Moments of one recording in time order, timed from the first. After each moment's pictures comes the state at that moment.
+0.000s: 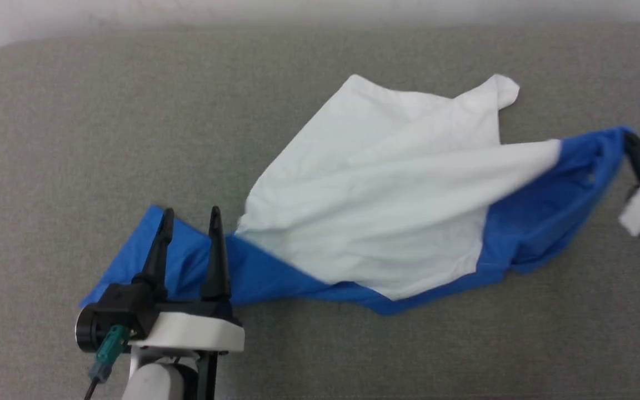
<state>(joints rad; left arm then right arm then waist) -0.06 0.06 -0.11 -0.02 -0.22 0.05 -0.26 -0.50 -0.40 -0.01 0.42 0.48 0.13 0.26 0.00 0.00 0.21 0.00</state>
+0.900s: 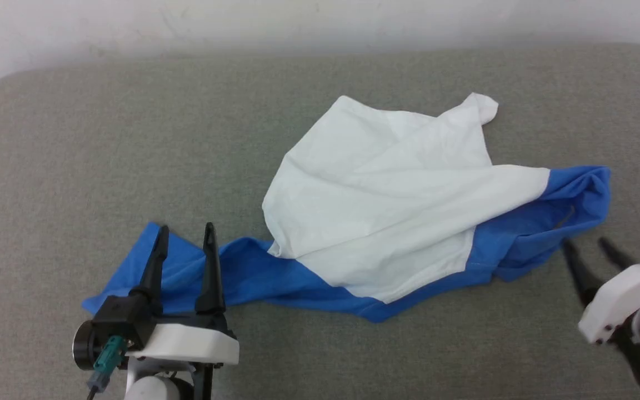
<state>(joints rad) -0.04 0.05 -0.09 0.01 -0.21 0.05 -0.26 -0.18 -0.32 -0.03 0.29 0.44 0.13 0.18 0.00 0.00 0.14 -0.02</state>
